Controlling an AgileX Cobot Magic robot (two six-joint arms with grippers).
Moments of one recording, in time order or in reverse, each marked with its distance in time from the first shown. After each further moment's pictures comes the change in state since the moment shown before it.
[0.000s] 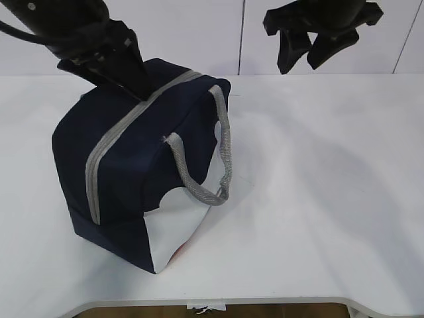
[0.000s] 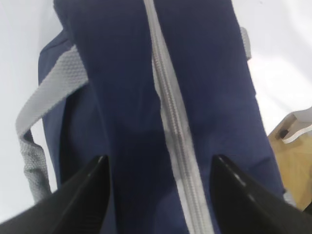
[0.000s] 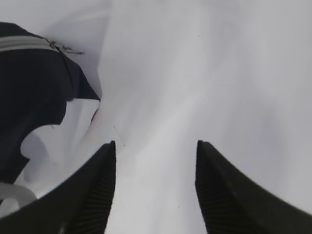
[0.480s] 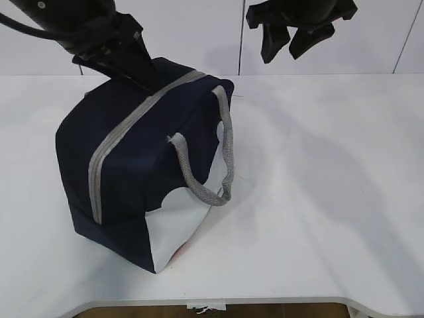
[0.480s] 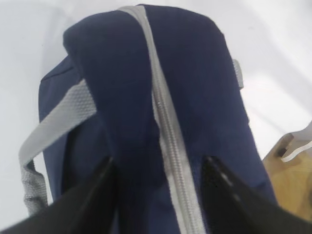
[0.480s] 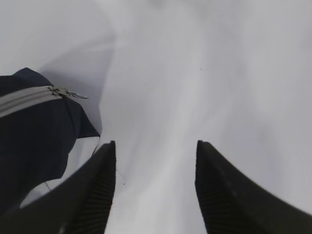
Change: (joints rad) left arm 0.000 0.007 0.002 -0.054 -0.076 0.039; right arm 0.000 0.139 -0.192 -0.008 -0.002 0.001
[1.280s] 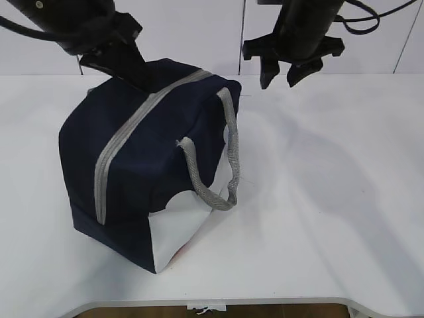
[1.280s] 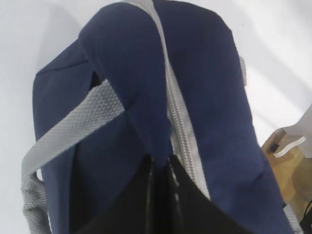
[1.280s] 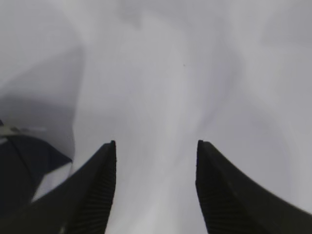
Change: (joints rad) left arm 0.000 -0.004 0.011 -0.028 0.014 0.017; right arm -0.016 0.096 0.061 -0.061 -0.102 0.138
